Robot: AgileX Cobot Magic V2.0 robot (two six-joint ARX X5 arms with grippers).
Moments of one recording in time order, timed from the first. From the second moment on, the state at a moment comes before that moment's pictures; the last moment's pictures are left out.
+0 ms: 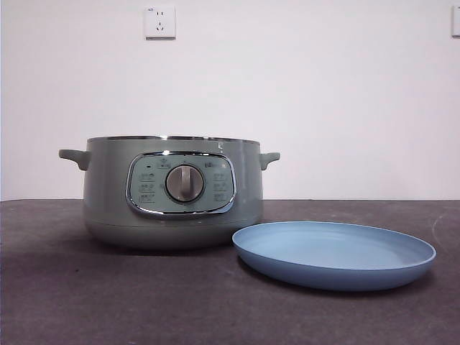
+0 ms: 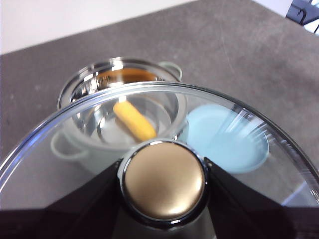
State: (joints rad) left arm -0.42 0.77 1.27 -1.00 0.16 0.04; right arm 0.17 0.93 1.19 -0.99 -0.68 -0.14
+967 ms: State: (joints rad) left arm -0.42 0.64 1.28 -1.17 0.21 0.06; right arm 0.58 1.43 1.35 -0.38 -0.20 0.21
